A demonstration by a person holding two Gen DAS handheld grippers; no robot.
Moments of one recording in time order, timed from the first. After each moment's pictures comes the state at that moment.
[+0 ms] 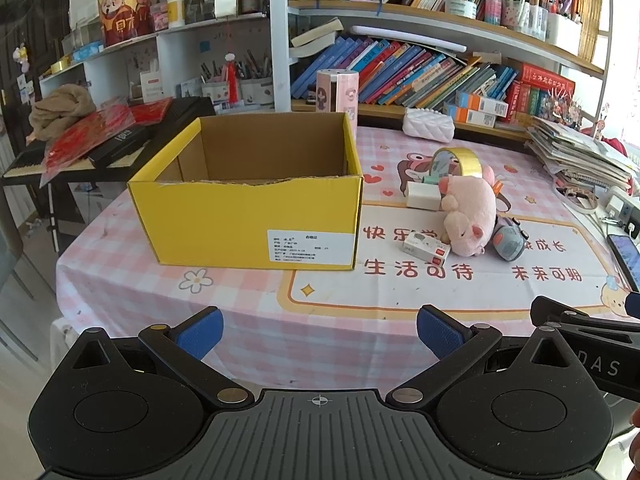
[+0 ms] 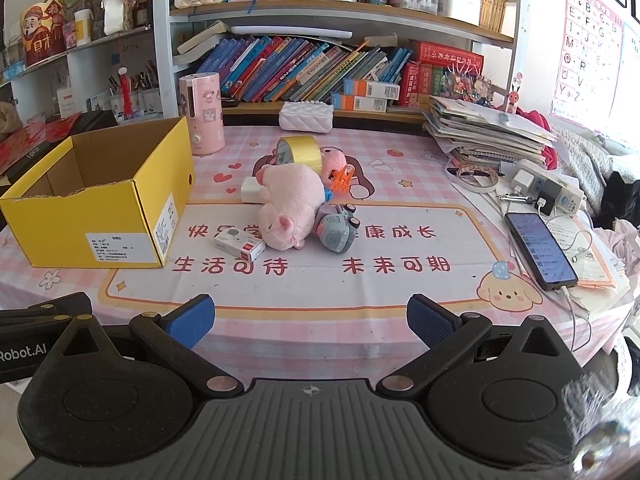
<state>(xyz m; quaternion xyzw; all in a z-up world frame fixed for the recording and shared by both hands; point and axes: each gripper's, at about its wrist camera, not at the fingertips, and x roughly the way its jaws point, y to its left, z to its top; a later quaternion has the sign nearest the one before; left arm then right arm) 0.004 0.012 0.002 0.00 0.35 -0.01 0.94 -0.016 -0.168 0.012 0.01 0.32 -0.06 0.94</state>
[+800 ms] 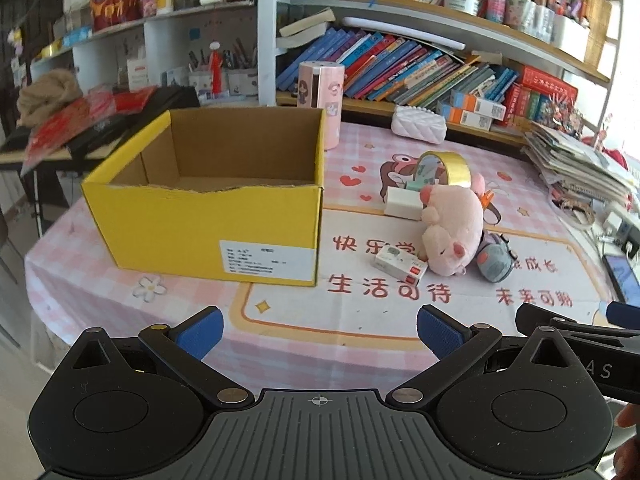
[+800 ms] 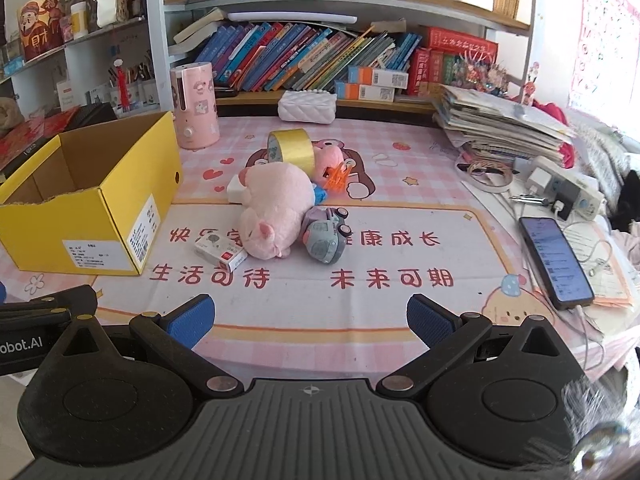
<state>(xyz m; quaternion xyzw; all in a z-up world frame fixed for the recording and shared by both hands) 0.044 -0.021 -0.004 -0.03 0.36 -0.01 0.93 0.029 -0.209 0.000 0.02 0.34 -0.03 0.94</state>
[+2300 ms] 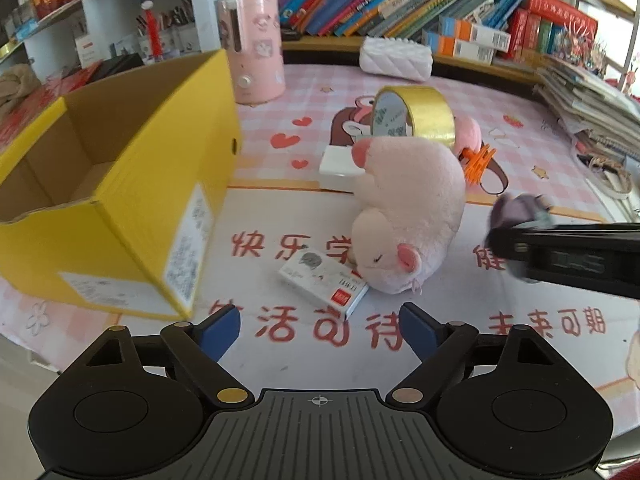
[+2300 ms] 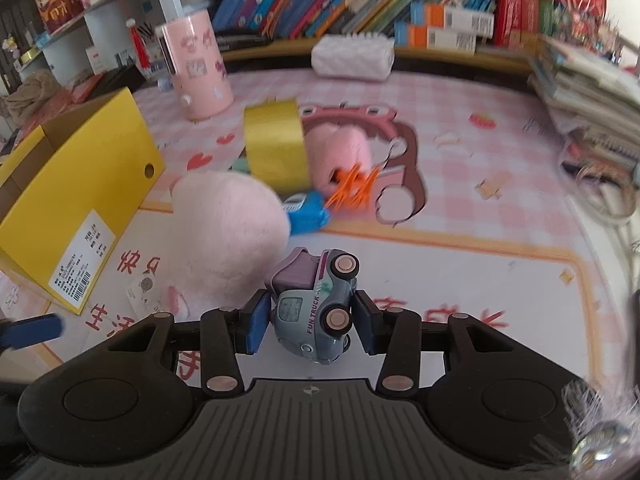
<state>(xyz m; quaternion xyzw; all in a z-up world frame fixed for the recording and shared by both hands) 0.159 -0.121 -0.062 0.02 0.44 0.00 0.90 0.192 -0.292 -0.045 0.02 0.41 0.12 0.90</state>
